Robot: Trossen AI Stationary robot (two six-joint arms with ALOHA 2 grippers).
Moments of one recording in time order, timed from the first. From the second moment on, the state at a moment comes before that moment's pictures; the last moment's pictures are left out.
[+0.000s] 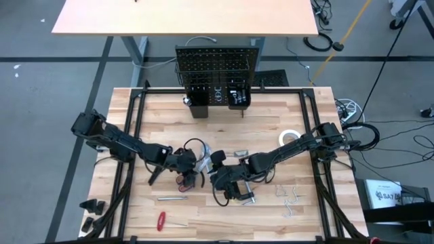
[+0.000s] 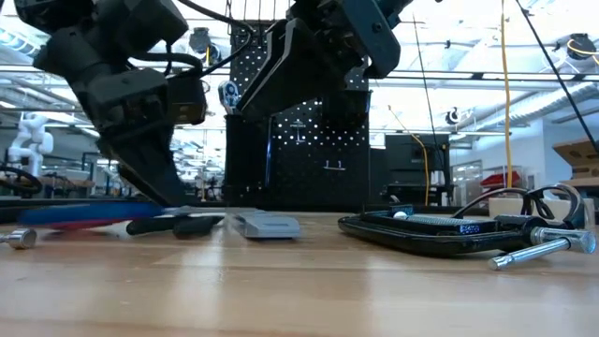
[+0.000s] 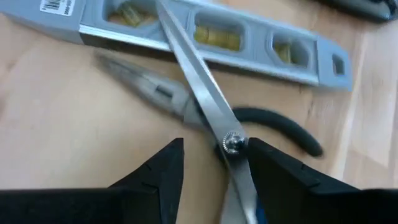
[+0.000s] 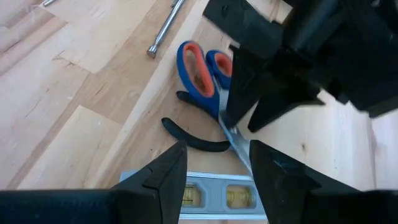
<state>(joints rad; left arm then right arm) -0.26 1.49 0.58 -0.02 -0.09 -0.69 0.30 1.93 1.36 -0.17 0.23 -0.27</state>
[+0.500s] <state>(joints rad) -0.32 1.46 0.62 -0.11 -0.17 -0.70 0.29 1.93 1.36 -0.17 0.23 -0.27</state>
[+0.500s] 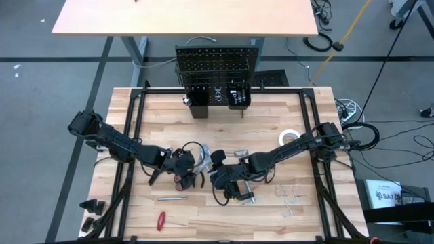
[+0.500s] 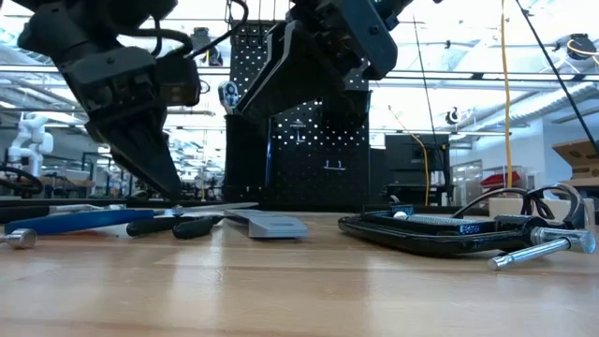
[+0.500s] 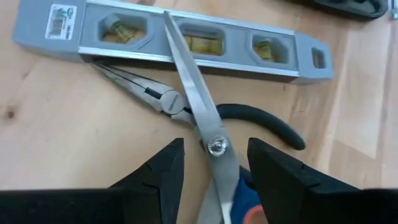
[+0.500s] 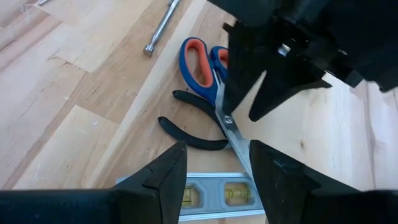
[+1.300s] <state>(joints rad) -0.35 1.59 0.65 -0.10 -0.21 -0.64 0.29 1.93 1.36 -0.18 0.23 -0.25</state>
